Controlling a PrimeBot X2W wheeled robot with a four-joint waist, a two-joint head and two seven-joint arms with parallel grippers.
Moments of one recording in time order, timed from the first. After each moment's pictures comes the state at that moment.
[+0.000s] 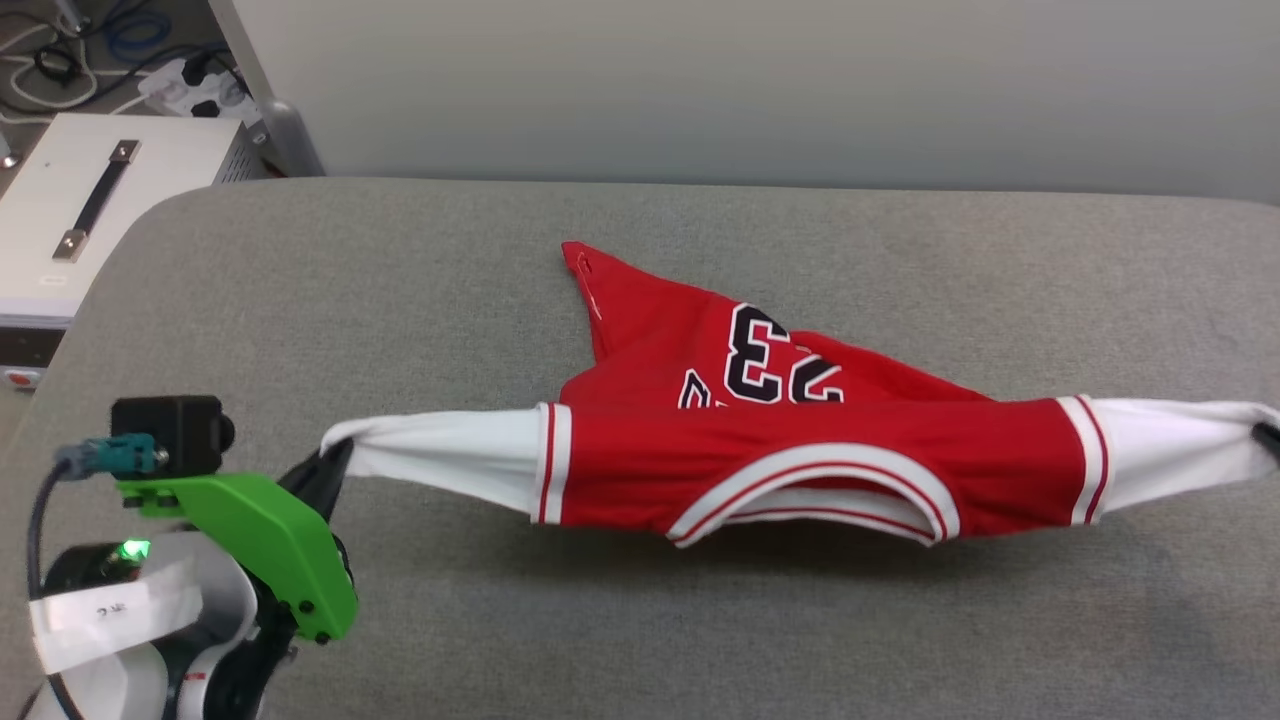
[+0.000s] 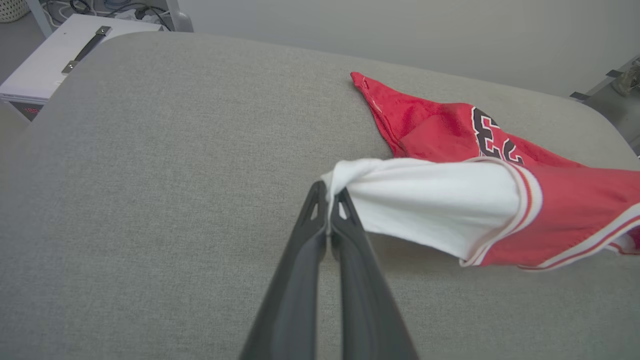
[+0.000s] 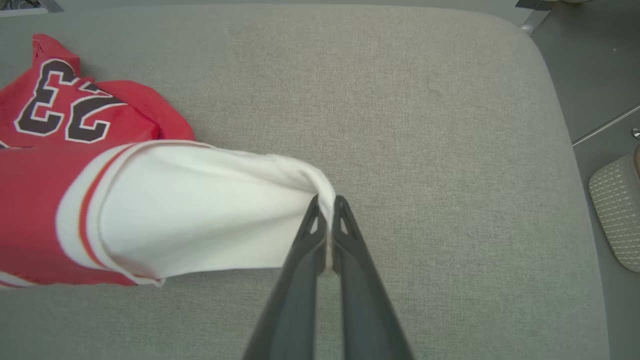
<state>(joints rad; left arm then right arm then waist) -0.03 0.41 -0.10 -0.35 -0.60 0.19 0.63 -0.18 -0.58 -0.09 0.06 0.60 0.13 0.73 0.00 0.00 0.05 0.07</state>
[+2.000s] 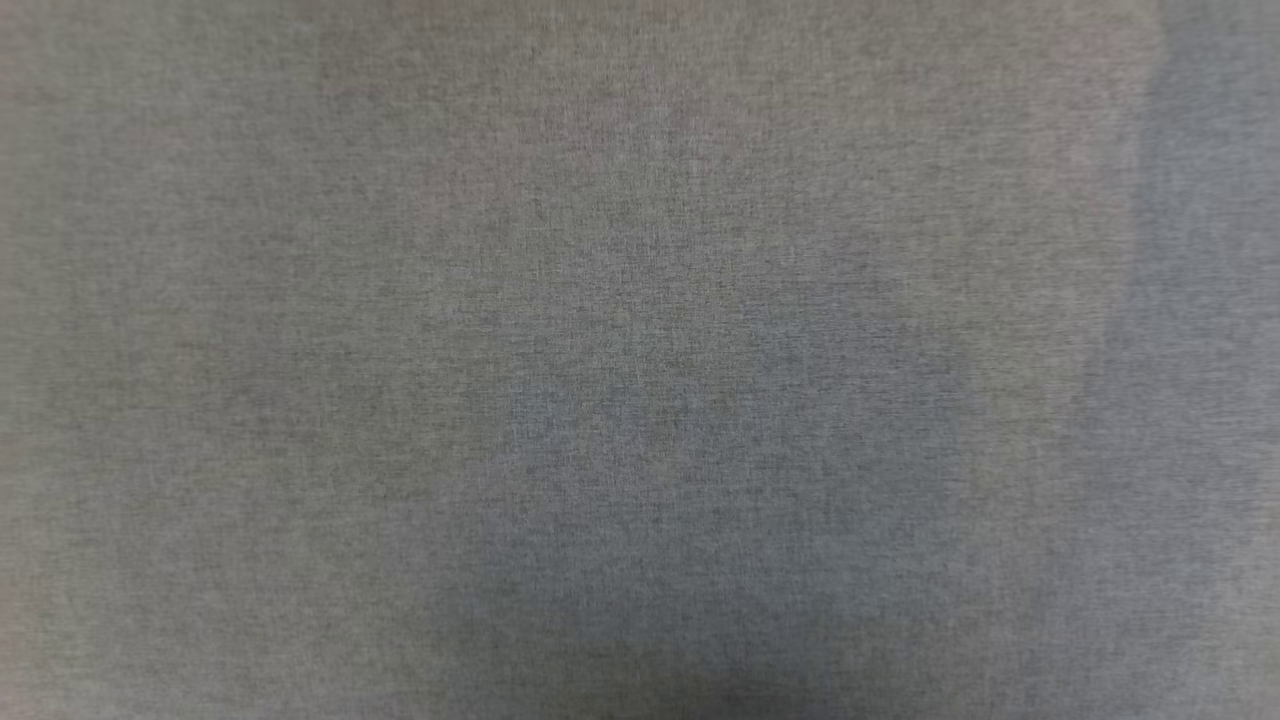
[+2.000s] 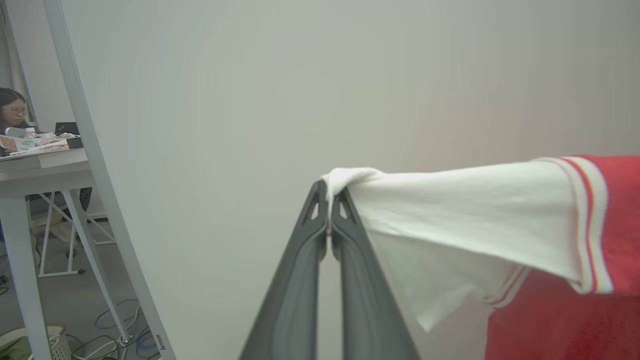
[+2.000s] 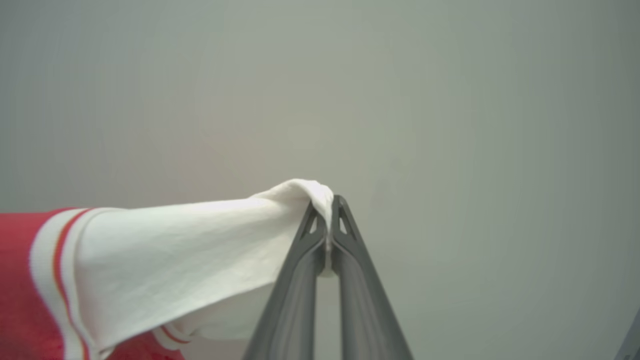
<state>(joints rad) -1.63 0.52 -0.15 0.45 -0.42 -0.09 0.08 -1.75 -0.36 -0.04 0.69 0.28 0.13 0.07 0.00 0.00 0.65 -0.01</state>
